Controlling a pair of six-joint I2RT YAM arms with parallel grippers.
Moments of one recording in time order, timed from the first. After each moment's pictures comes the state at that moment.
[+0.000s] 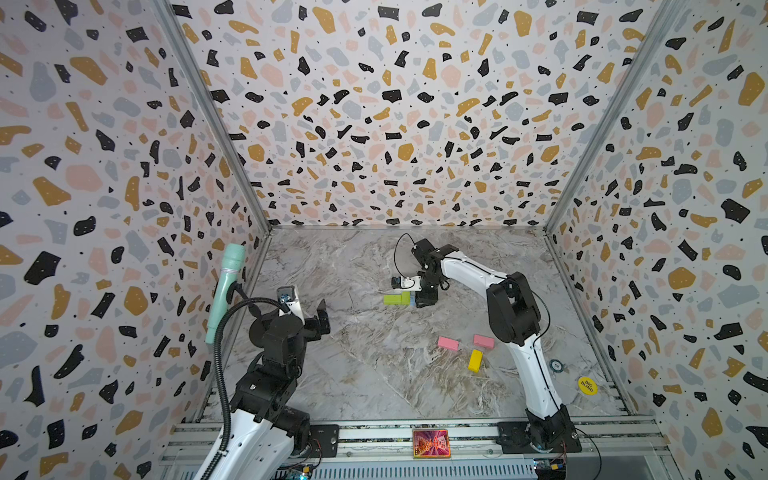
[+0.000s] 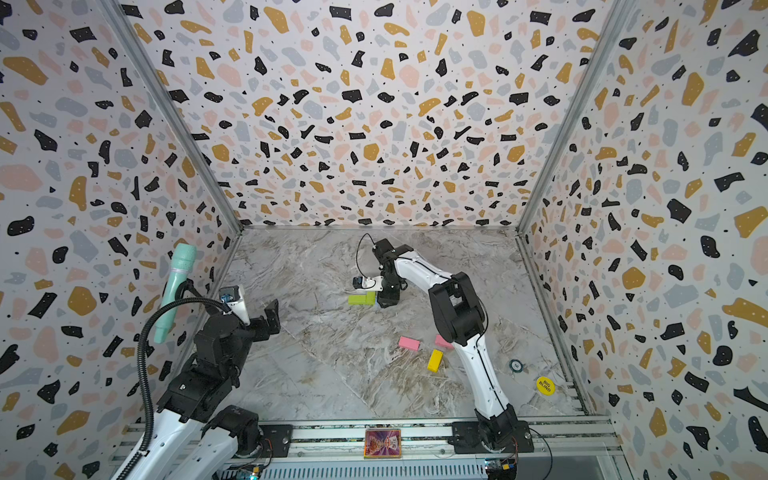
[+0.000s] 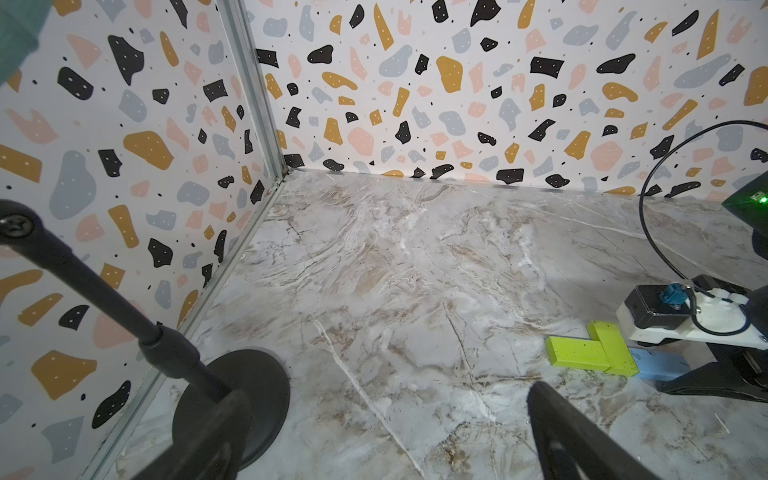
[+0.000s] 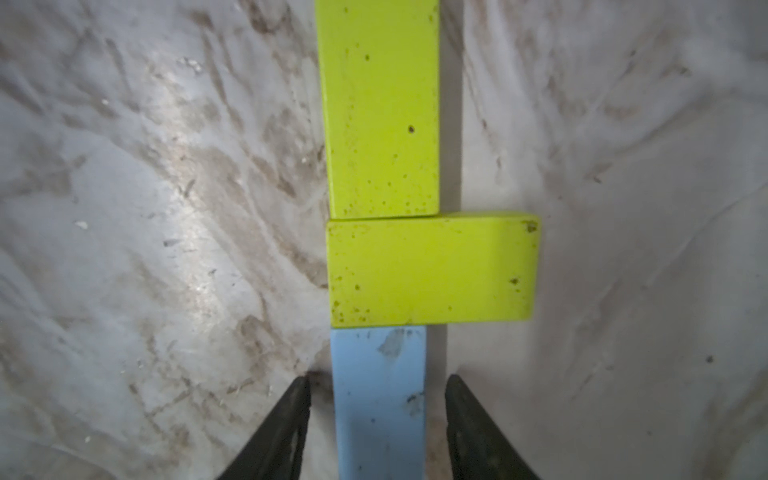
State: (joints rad) left arm -0.32 0.52 0.56 -0.40 -0.40 -0.17; right arm 0.58 2.33 1.93 -0.97 -0.22 -0.98
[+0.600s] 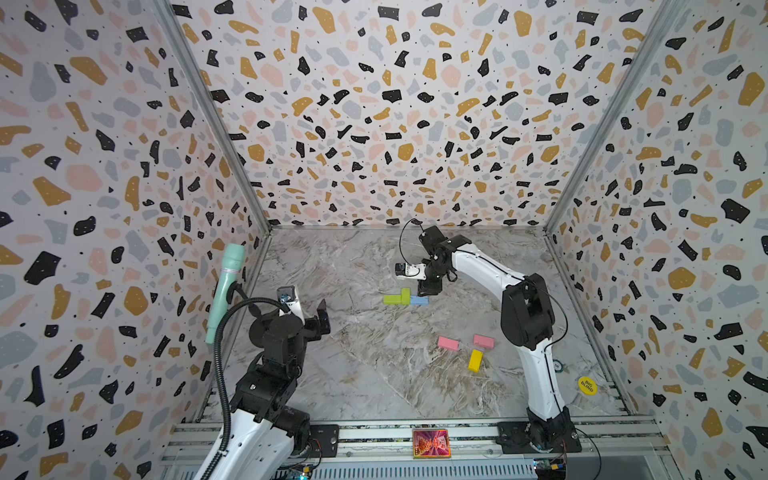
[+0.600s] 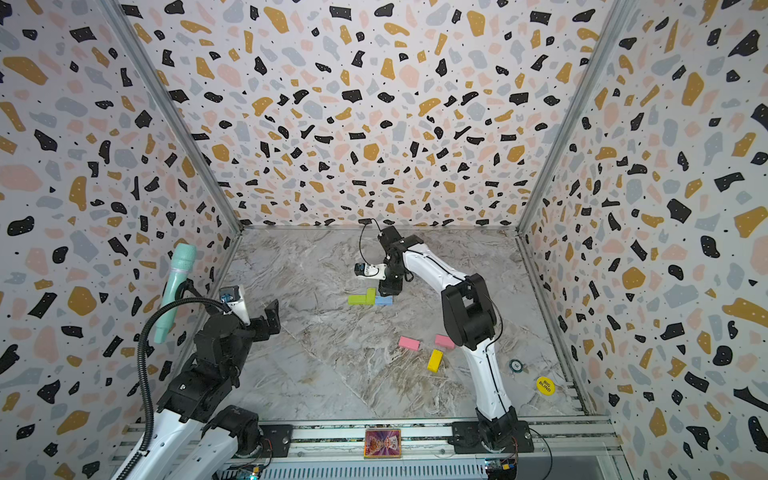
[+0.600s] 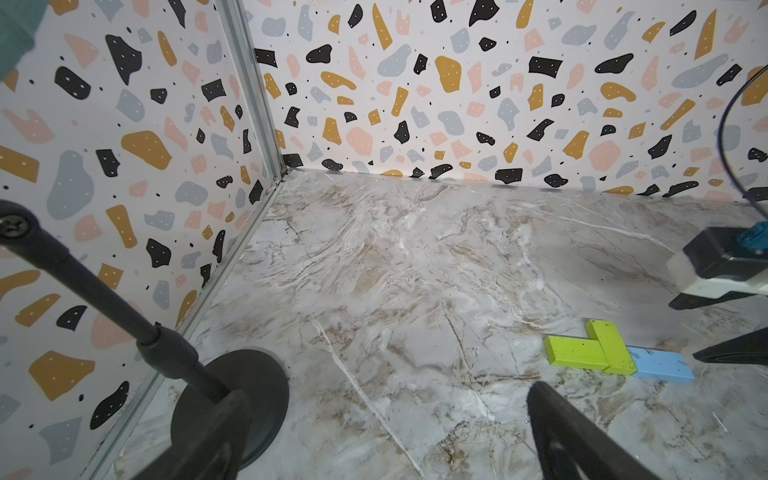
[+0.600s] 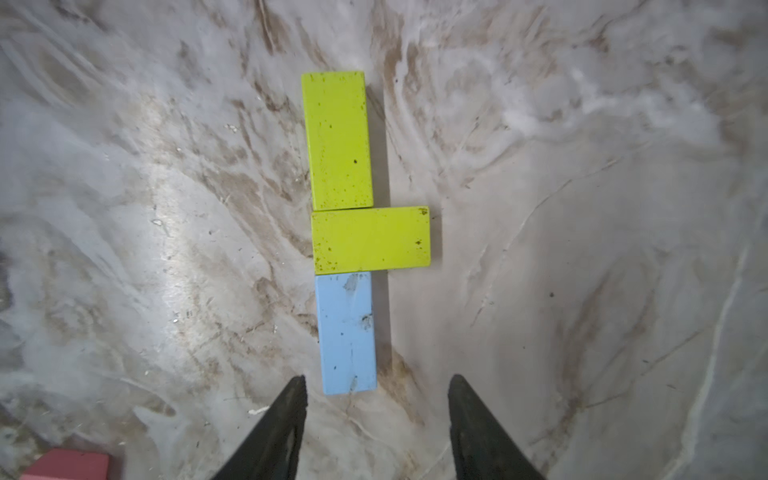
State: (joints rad) left arm -0.32 0.52 0.56 -0.40 -0.40 -0.17; right arm 0.56 2.19 1.93 -0.97 -0.26 -0.97
